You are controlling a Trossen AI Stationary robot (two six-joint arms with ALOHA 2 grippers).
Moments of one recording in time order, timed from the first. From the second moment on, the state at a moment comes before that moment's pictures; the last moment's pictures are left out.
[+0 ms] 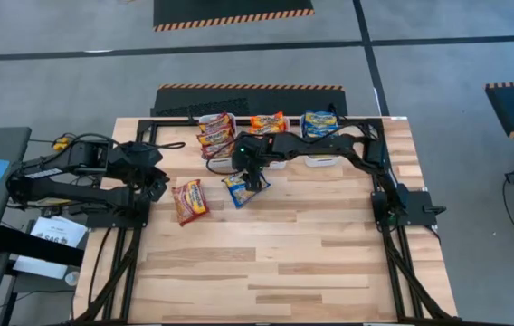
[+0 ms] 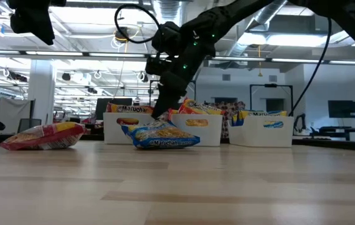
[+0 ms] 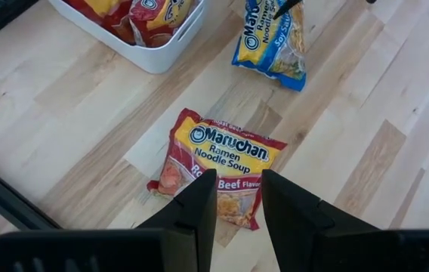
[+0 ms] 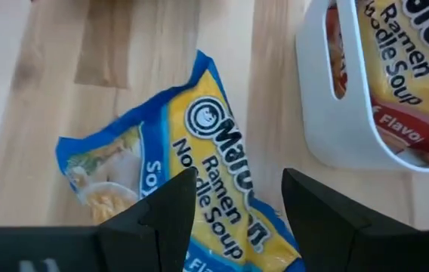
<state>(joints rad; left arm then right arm) 0.10 0.74 1.04 -1.20 -0.20 -0.58 -0.25 2.15 1.71 -0.52 -0.11 -0.31</state>
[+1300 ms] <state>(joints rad) 0.10 0.74 1.04 -1.21 -0.19 -0.53 -0.15 2.20 1.78 -0.72 0.00 -0.22</state>
